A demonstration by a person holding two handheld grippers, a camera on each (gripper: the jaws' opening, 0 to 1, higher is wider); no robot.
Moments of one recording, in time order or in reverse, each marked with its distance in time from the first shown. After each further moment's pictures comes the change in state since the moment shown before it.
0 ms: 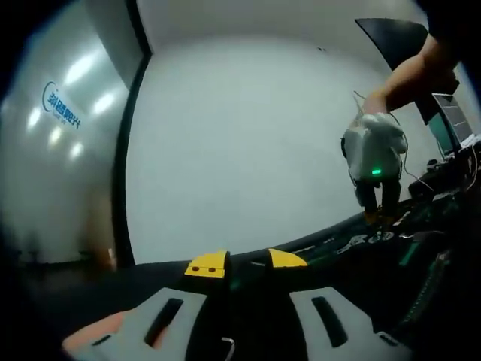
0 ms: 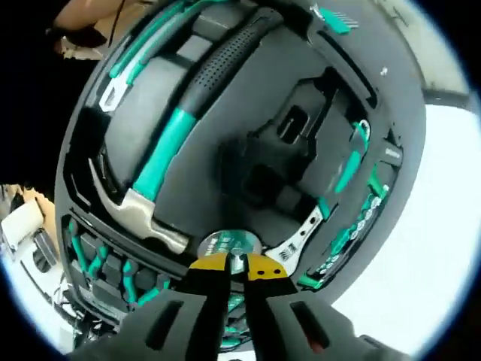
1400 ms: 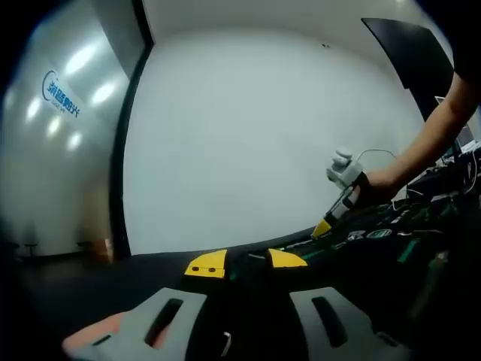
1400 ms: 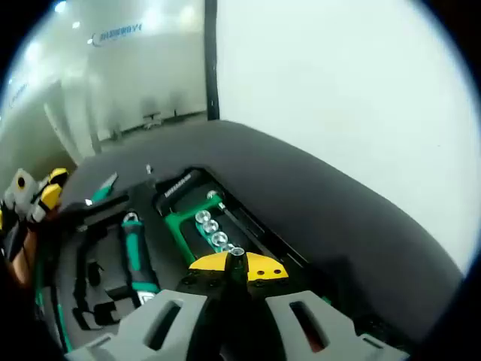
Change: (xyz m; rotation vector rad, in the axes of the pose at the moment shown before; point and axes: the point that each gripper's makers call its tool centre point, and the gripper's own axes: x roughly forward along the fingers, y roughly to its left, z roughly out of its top) left arm 0.001 -0.003 -0.010 -0.023 0.042 -0.018; right arm 0.033 -0.144 -0.039 1.192 -0.866 -0.303
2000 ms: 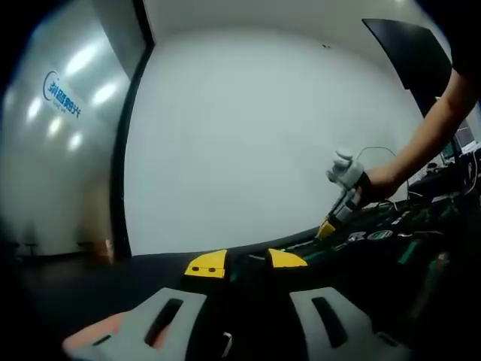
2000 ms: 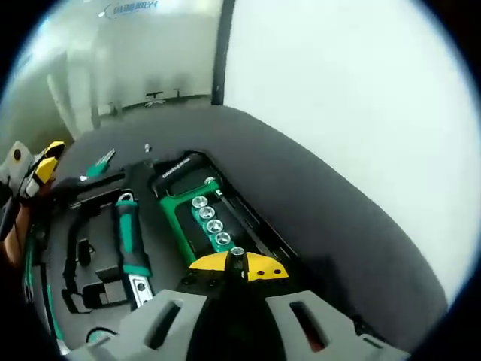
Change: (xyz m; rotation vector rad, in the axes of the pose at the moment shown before) left arm -0.001 0.000 0.002 -0.006 -0.006 0.004; right arm -0.003 -0.007 -0.004 -0.040 0.034 -0.015
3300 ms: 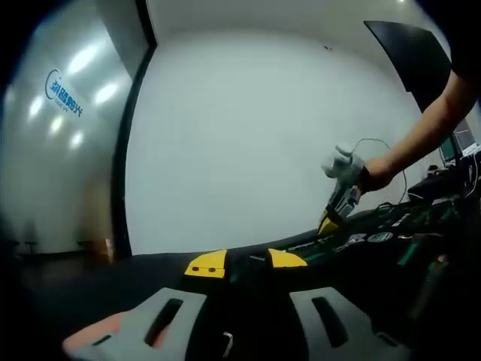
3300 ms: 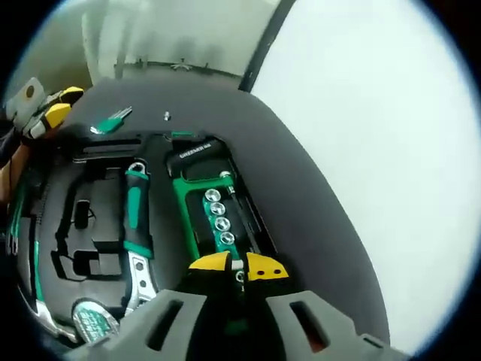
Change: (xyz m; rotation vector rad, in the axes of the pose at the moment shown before) left arm -0.002 0.001 0.002 -0.011 -0.006 0.003; right arm -0.017 0.021 0.006 -0.365 0.125 -0.012
